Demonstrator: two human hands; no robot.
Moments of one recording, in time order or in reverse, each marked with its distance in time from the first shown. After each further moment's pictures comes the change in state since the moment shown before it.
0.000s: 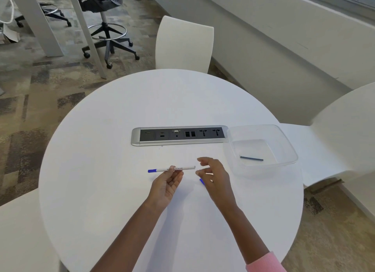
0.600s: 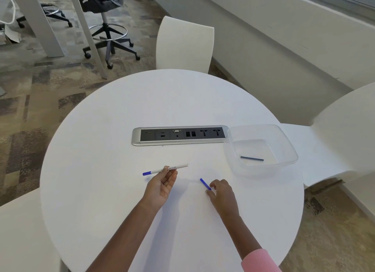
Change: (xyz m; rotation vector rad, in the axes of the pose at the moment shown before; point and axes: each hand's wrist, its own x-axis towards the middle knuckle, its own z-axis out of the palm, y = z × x) left_hand -0.004 0.010 -0.007 -0.073 0.038 -0.005; right_hand -0.010 0.066 0.005 -0.502 -0.088 0.308
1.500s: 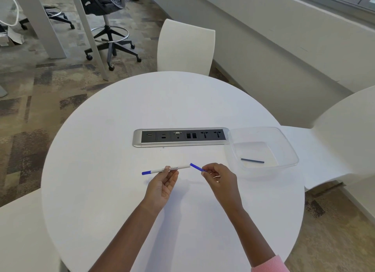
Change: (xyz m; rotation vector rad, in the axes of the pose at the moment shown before) left_hand 0.001 0.000 0.003 -0.012 0.011 0.017; right_hand -0.012 -0.052 -0.044 0.459 0.155 -0.213
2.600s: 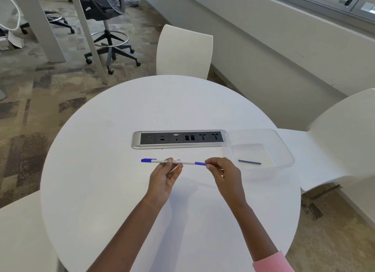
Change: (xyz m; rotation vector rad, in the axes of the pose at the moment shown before) left_hand -0.008 0.001 0.019 0.075 -0.157 0.152; right_hand 0.003 -0.013 -0.018 0.022 0.062 -0.115
